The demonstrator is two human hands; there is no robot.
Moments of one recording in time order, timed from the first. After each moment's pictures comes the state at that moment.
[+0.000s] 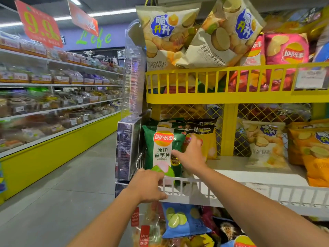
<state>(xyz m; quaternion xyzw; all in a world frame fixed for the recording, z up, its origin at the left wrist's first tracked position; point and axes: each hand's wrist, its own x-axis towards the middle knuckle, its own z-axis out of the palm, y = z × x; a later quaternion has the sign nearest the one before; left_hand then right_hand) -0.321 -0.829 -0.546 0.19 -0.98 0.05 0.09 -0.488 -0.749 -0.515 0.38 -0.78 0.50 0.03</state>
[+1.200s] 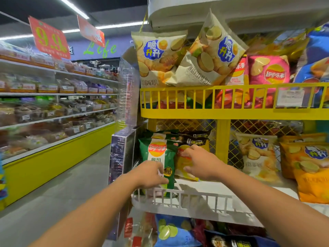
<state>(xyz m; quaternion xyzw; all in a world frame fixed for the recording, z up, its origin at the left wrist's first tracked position) -0.335 -0.796 -0.469 0.26 -0.95 -0.14 0.07 -0.502 -0.662 -0.452 0.57 -0.81 0.12 0.09</state>
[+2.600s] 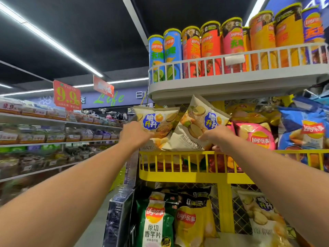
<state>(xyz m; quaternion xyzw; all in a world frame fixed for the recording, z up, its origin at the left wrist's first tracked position) -0.346 -0.798 -0.202 0.36 -0.81 -0.07 0.46 -0.534 -0.636 -0.208 0.28 -0.78 0.56 0.03</state>
